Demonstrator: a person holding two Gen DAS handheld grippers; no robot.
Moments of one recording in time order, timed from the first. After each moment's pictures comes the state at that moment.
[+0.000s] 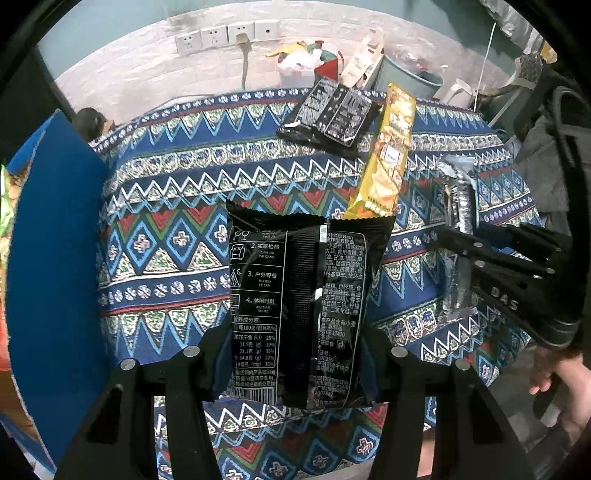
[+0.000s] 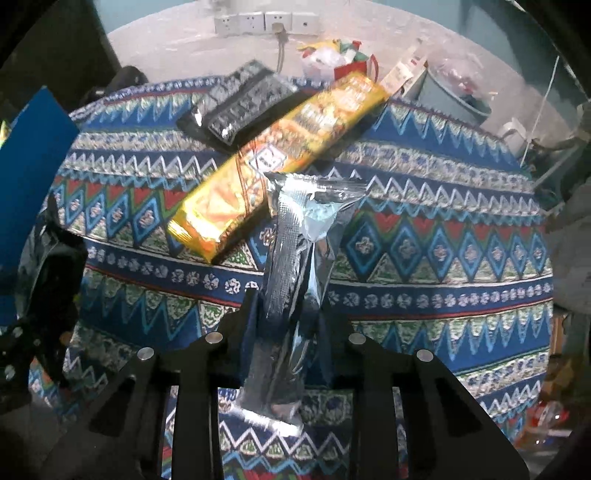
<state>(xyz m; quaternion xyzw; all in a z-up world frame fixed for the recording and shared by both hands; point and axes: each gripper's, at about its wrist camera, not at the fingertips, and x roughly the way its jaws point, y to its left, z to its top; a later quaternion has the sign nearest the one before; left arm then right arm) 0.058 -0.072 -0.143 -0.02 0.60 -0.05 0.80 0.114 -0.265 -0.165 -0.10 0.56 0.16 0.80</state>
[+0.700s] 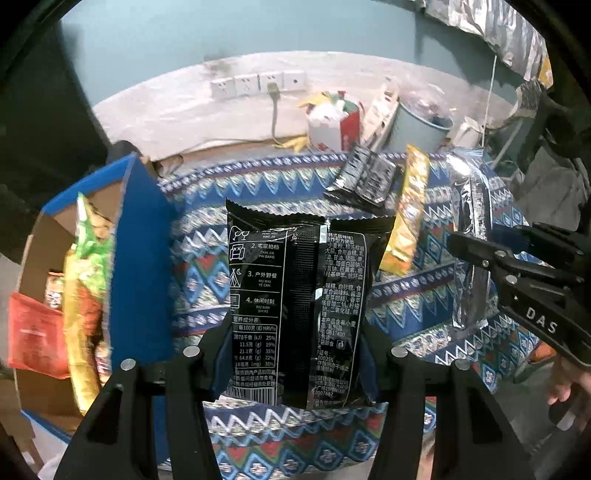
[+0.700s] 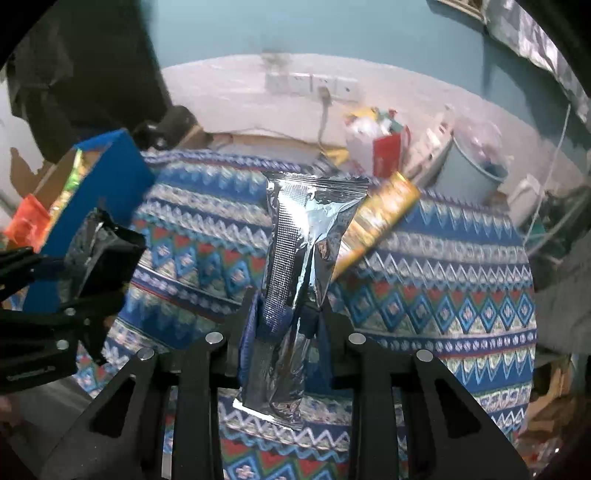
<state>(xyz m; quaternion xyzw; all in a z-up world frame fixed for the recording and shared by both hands) 0.041 -0.027 -0.085 0.00 0.52 -0.01 0.85 0.098 -0.231 -0.077 -0.09 0.48 0.24 0.84</state>
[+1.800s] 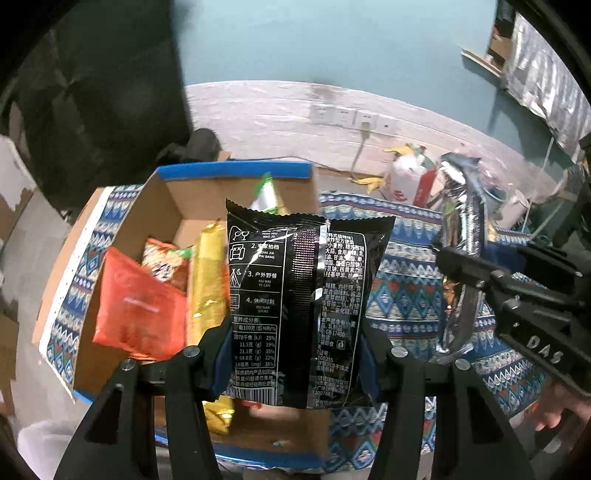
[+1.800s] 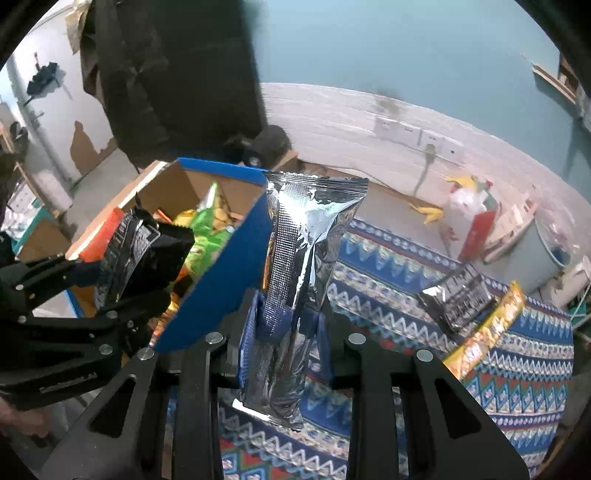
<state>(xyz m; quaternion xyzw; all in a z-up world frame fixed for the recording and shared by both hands) -0.005 0.121 -0.054 -0.09 0.48 0.10 0.87 0.078 -0.071 -0.034 -0.11 0.43 0.37 0.81</state>
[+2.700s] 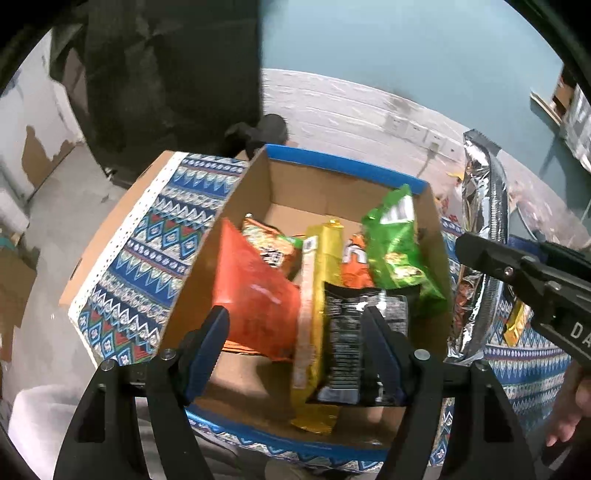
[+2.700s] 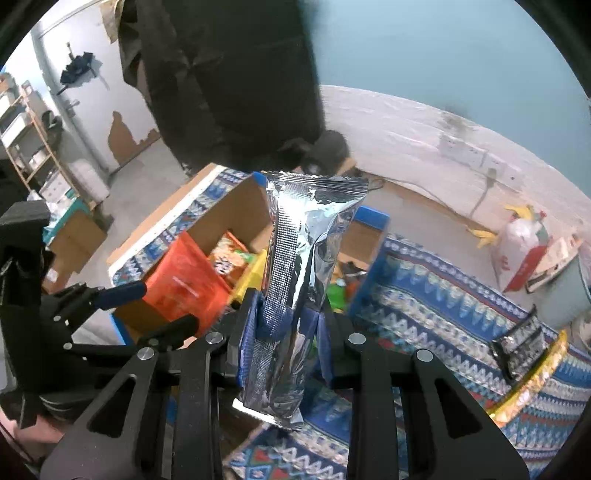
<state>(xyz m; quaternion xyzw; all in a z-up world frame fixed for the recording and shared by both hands) -0.039 0.212 -0.057 -0.15 0.47 0.19 0.85 0.066 0.036 -0.019 -0.11 0.44 0.45 0.77</state>
